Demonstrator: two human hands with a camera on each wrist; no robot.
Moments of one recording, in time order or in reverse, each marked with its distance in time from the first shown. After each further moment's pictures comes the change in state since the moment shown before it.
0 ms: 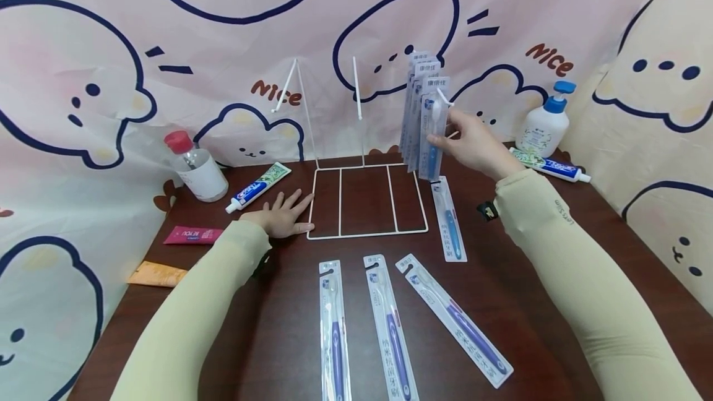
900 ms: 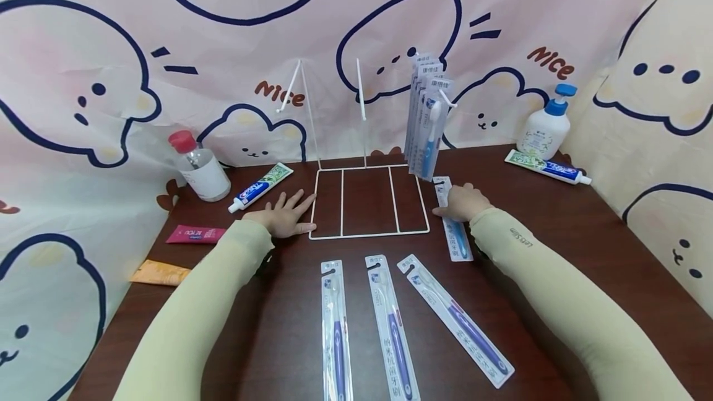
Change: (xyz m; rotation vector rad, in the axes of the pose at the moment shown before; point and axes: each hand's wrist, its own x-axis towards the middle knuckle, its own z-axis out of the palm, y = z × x) left_hand 0.000 0.000 0.000 0.001 0.006 0.005; right_hand -0.016 0.084 0.082 -0.545 -0.246 0.383
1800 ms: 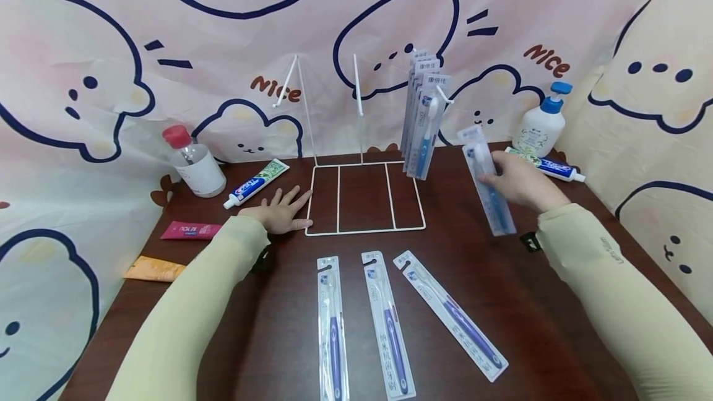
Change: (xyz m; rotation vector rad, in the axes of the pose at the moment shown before) left_hand 0.001 -0.005 0.003 -0.030 0.027 0.029; right_hand -0.069 0.043 -0.080 0.315 0.122 -0.115
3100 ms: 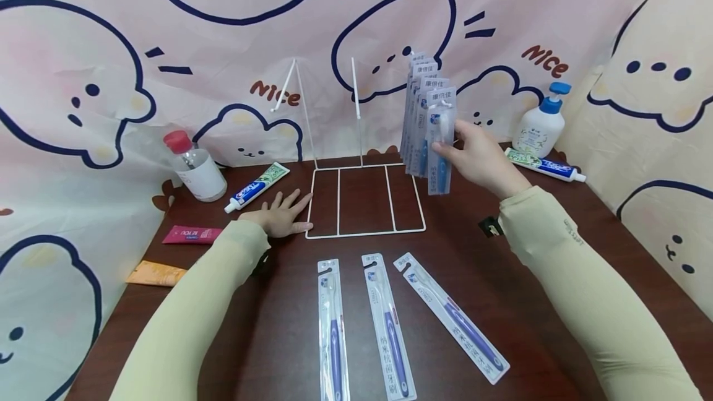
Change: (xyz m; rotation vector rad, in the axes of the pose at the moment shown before) left_hand -0.004 0.006 -0.002 0.034 -0.011 -0.032; right_hand 0.013 -0.078 0.000 0.237 0.165 -0.276
